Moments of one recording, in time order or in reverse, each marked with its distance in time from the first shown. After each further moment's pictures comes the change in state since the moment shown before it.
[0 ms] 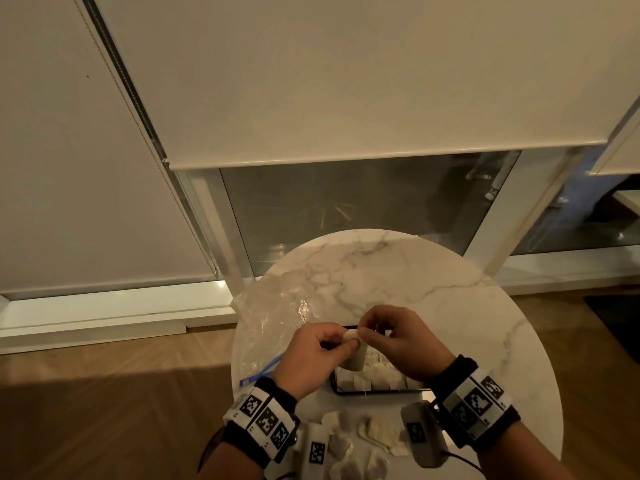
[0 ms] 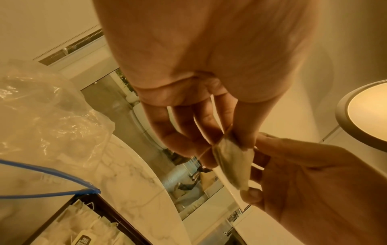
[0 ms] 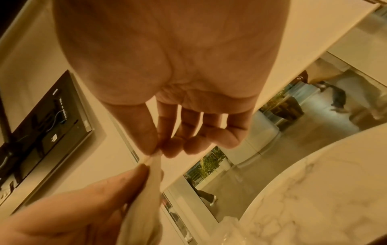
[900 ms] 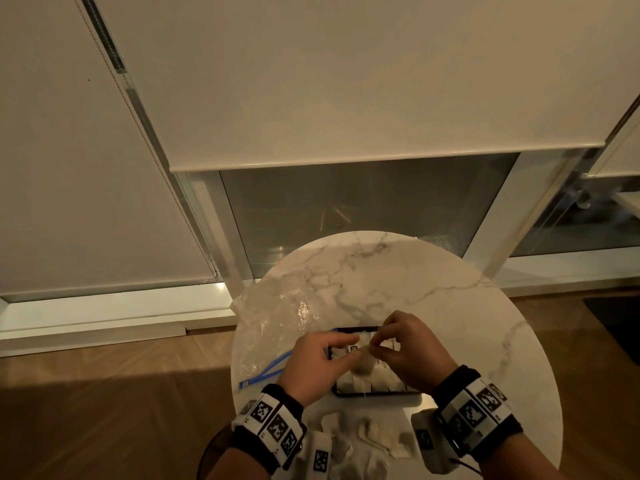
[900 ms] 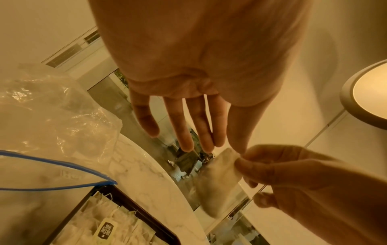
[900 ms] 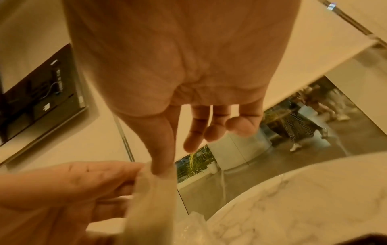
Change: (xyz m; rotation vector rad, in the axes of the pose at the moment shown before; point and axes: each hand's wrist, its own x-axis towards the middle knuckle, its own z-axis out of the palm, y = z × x) left_hand 0.000 -0.017 0.007 0.147 0.016 -0.043; right_hand -0.008 0.026 0.001 -0.448 0.058 0.068
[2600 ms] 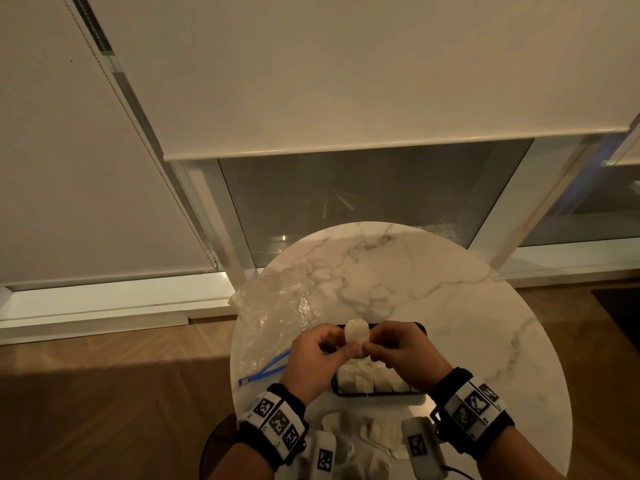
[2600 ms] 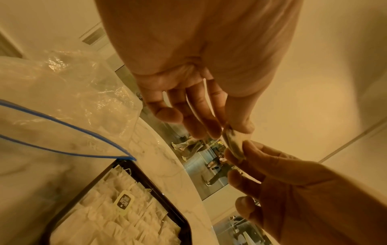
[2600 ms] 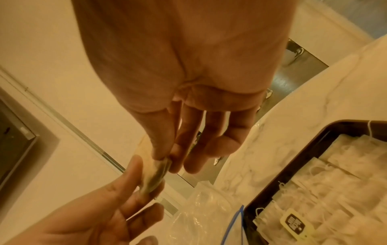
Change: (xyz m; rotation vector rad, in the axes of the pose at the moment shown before) left_hand 0.020 -0.026 0.010 -0.165 0.127 -0.044; right_hand 0.015 0.007 0.019 0.659 -0.177 0.196
